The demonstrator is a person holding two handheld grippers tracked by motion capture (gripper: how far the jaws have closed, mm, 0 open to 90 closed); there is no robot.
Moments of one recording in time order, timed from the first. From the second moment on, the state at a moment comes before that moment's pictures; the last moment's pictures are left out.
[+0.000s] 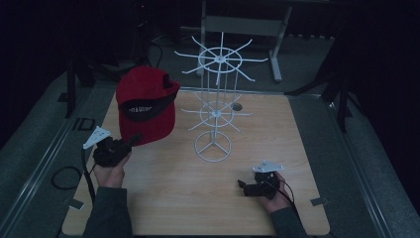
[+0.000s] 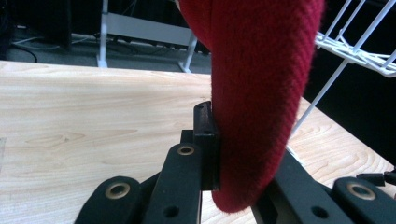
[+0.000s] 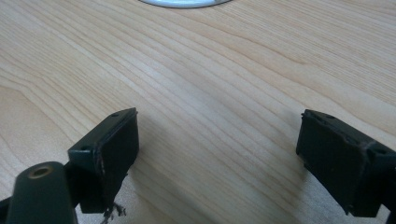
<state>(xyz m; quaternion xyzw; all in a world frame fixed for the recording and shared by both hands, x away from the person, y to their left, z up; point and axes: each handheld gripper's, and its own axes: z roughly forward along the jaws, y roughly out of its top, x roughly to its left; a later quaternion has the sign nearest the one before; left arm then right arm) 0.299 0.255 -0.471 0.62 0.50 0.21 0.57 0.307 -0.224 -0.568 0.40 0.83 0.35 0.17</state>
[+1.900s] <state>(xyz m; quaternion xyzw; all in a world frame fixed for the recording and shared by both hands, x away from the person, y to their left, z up) 0.302 0.251 -0.403 0.60 0.47 0.25 0.60 0.306 -0.224 -0.568 0.40 0.83 0.35 0.17</state>
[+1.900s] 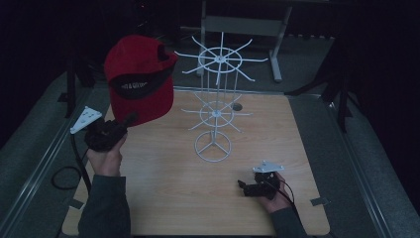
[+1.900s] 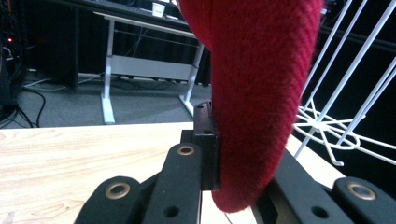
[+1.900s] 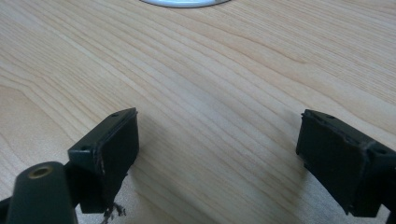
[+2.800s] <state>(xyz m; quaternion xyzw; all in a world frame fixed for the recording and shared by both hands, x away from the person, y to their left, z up) 0.302 0.253 -0.391 0.58 0.47 0.26 0.61 0.306 -0.224 -0.568 0.40 0.83 0.35 0.17</state>
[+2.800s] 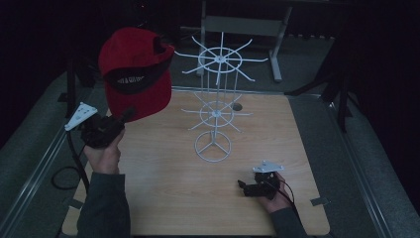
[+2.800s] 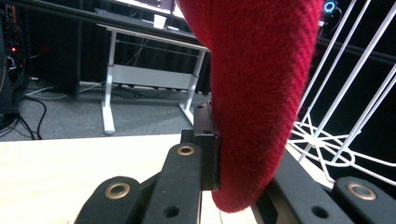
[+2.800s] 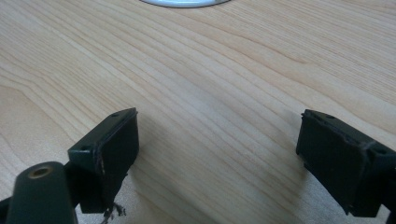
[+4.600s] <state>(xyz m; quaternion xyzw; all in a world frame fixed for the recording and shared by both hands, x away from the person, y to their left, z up) 0.288 0.246 -0.373 0.57 0.43 0.27 0.64 0.306 -0.224 -0.568 0.40 0.83 0.35 0.17</state>
